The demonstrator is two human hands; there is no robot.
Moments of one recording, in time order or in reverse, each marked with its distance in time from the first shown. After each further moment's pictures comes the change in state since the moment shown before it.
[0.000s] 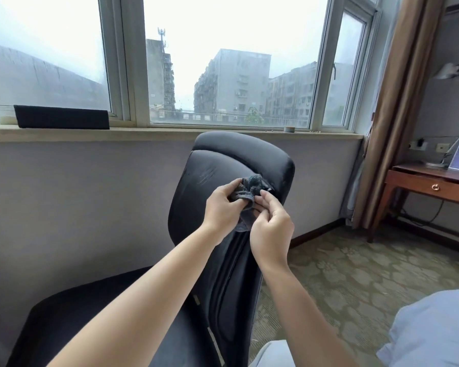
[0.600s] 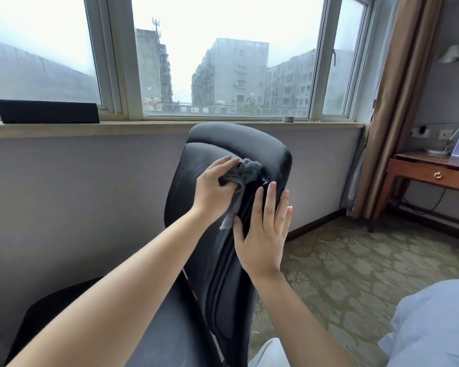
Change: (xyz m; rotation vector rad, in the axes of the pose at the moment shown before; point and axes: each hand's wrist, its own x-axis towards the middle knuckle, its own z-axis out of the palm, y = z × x) left_hand 0.031 -0.001 -0.004 0.226 0.086 0.289; right_hand 0.004 0.077 0.009 -0.879 0.132 -0.613
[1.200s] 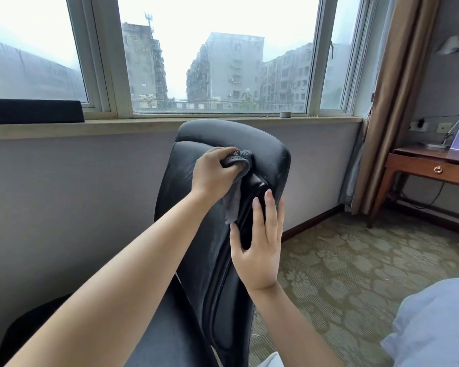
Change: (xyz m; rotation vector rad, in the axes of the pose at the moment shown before) left_hand 0.051 -0.005 0.014 0.172 -0.016 0.048; right_hand 0.002 0.003 0.019 0.359 0.198 -0.032
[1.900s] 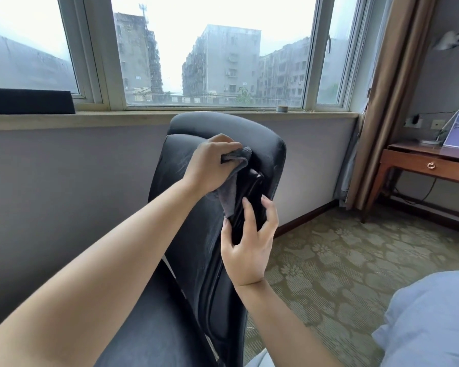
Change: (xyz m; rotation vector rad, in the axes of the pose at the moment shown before) left_hand 0.013 -0.012 -0.002 0.160 -0.086 0.346; right_hand -0.009 -0.008 0.006 -0.016 0.031 0.079
